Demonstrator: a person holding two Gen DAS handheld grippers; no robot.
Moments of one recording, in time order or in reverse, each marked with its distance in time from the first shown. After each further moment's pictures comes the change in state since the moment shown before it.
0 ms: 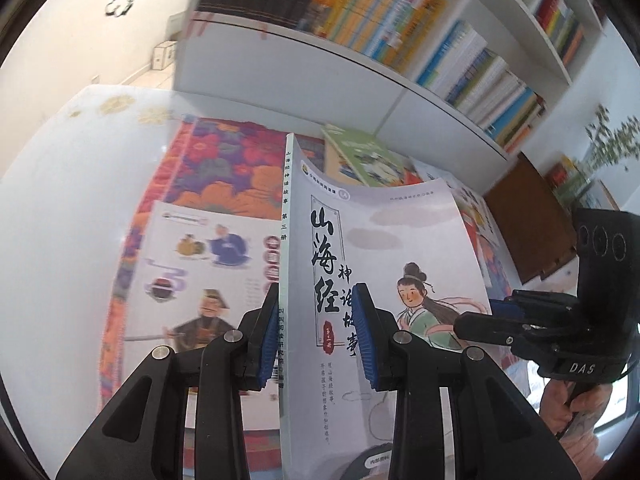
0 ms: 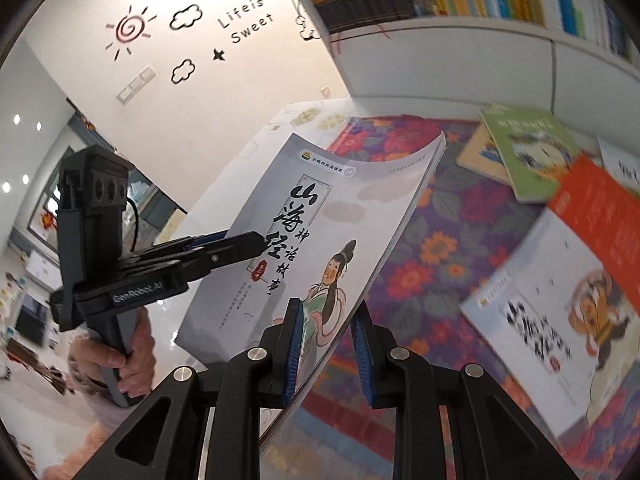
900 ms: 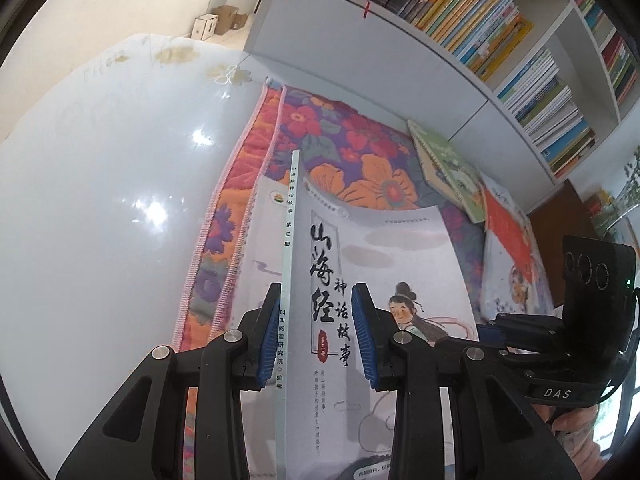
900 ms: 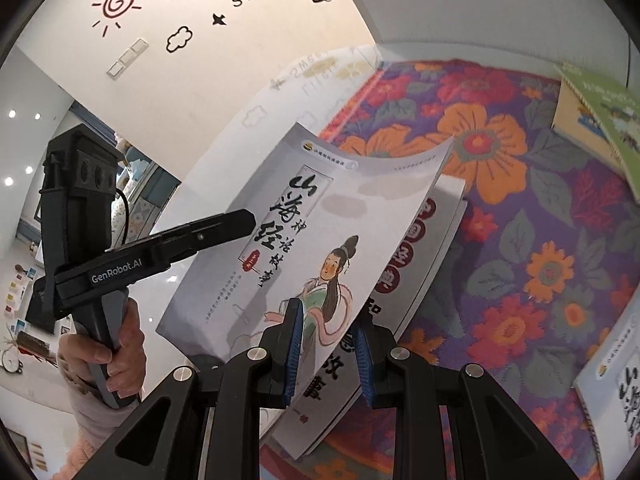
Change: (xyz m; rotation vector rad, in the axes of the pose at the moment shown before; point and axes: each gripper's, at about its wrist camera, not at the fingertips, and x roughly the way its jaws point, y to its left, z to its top) left arm 0.047 0.113 0.002 -0.110 0.044 0.046; right arm 0.144 0.004 0.020 0.019 0.123 0.072
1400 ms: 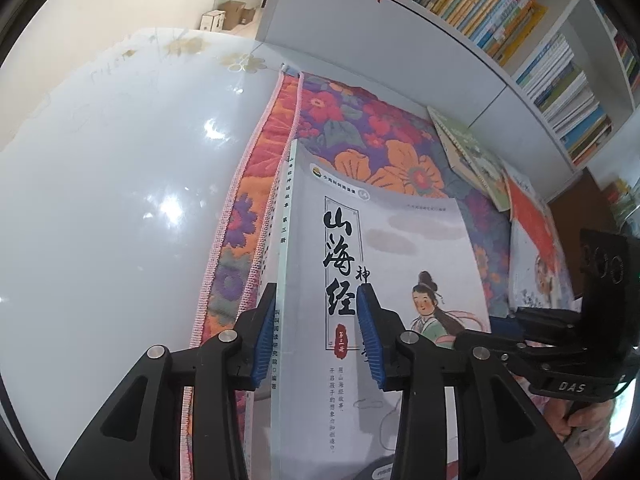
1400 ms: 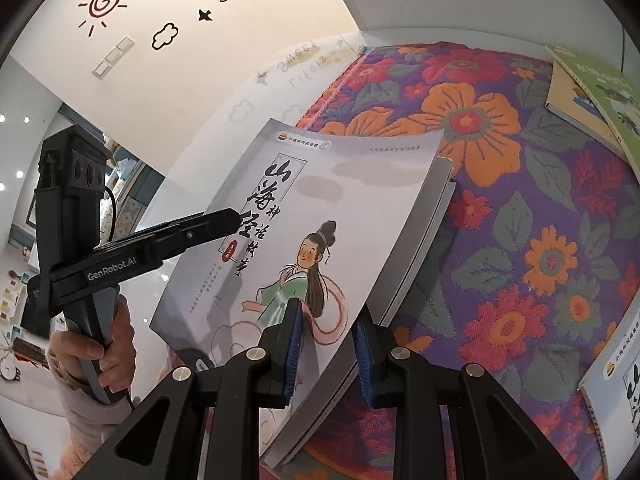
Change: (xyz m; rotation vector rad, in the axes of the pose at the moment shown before) left arm 0.013 0.006 0.000 0.030 0.032 0.079; right arm 0.012 -0.010 -0.001 0.023 0.018 -0.031
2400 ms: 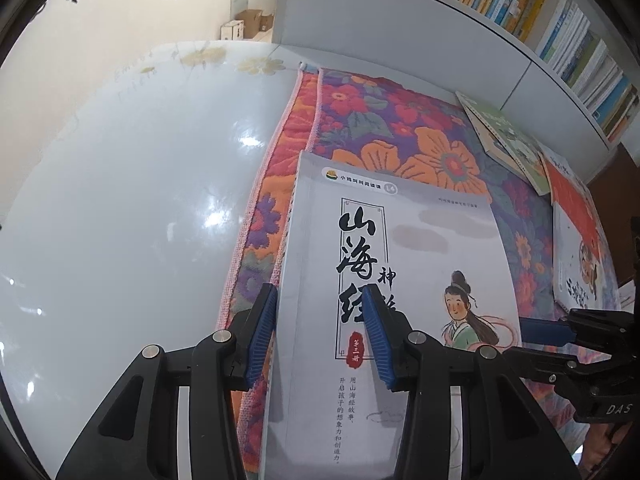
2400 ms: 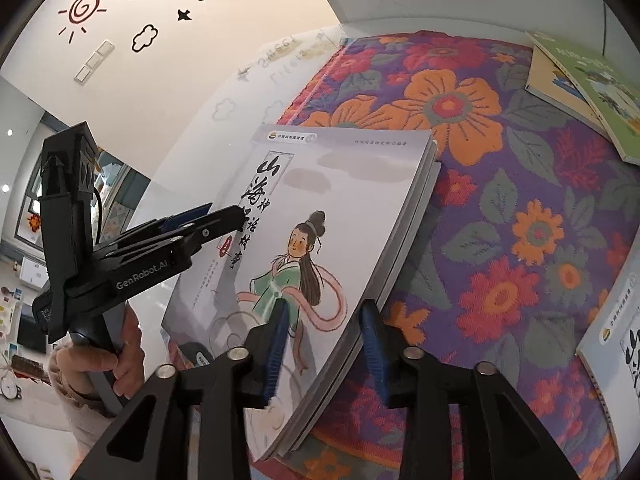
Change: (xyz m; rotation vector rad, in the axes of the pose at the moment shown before) left arm 0.008 -0.010 -0.006 0.054 -0.005 0.171; right arm 0.002 0.005 0.000 0.060 0.030 -0.063
